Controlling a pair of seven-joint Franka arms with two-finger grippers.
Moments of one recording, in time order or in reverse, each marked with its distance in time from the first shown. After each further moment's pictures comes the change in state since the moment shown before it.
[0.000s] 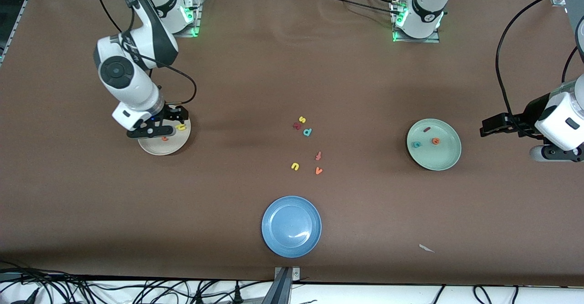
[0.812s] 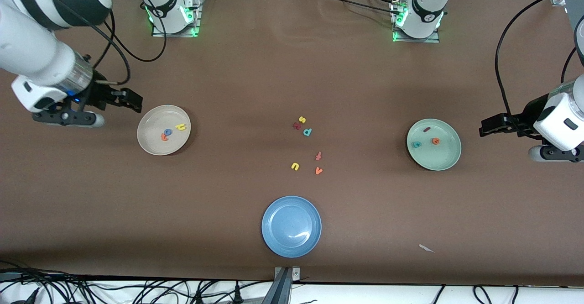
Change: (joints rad) left arm 0.000 0.000 0.000 -0.005 0.000 0.000 0.000; right arm 0.054 -0.085 -0.143 0.454 0.187 -0.509 -0.017
